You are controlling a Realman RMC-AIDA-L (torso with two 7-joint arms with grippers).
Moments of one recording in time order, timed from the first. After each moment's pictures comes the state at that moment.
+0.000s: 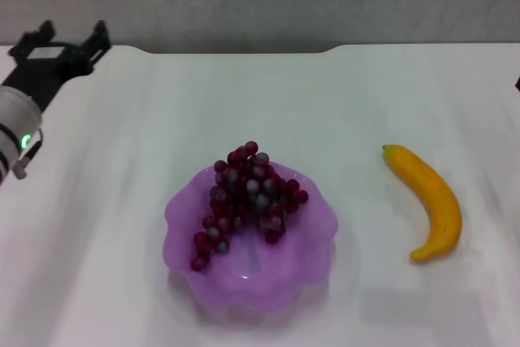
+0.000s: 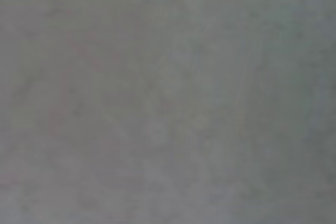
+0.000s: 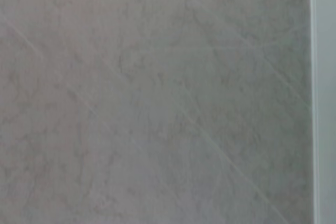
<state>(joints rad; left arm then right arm) -0.41 -1.98 -1.38 -0.77 2.78 0.47 -0.21 0.46 2.01 -2.01 -0.31 0.85 -0.94 -0.04</state>
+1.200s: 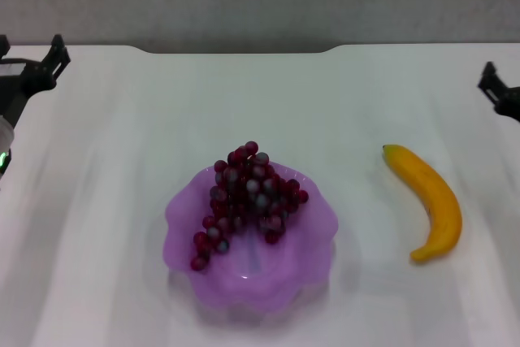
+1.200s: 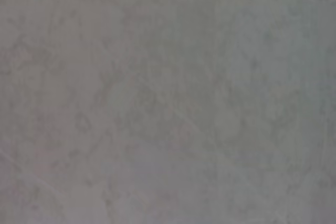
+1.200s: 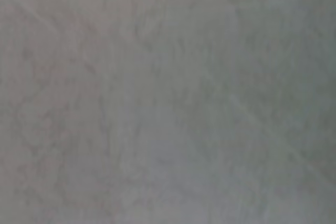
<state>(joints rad) -0.51 -2.03 -1.56 -0.45 2.82 0.68 -0.12 0.52 2.01 -2.00 -0.36 0.85 -0.74 0.02</state>
